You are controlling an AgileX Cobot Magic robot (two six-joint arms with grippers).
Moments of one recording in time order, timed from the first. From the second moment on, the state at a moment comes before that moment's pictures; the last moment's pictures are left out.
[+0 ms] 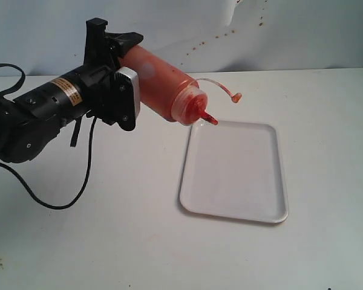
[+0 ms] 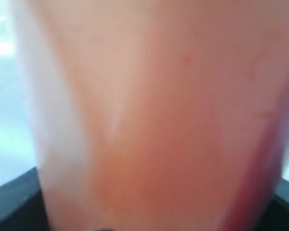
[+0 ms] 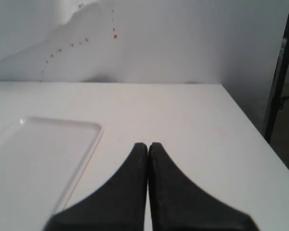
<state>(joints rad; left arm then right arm) -0.39 1.80 -0.89 0.26 -0.75 1.38 -0.04 0.01 0.00 0.01 0.22 -0.05</state>
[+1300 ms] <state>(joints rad) -0.39 1.98 -1.10 0.32 -0.83 1.69 -0.04 0.01 0.00 0.18 -0.03 0.13</state>
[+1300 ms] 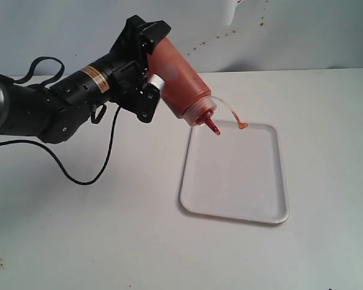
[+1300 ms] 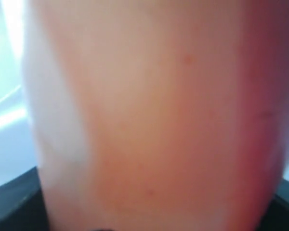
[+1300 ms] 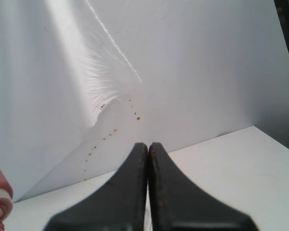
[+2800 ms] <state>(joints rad) -0.50 2.10 -1.22 0.30 -0.92 2.11 0.33 1.36 -0.55 -0.23 -0.49 0.33</state>
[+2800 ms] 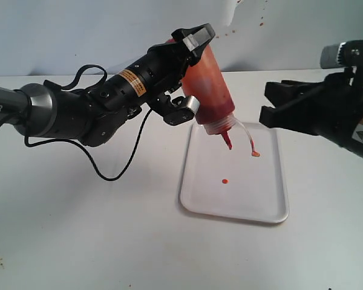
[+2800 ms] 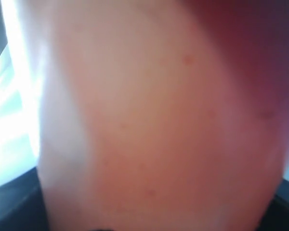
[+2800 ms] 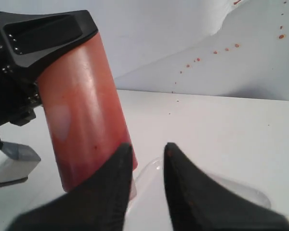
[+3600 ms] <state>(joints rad) -0.50 2.10 -1.22 0.30 -0.92 2.11 0.33 1.54 -0.64 -0.38 -0.55 0.28</state>
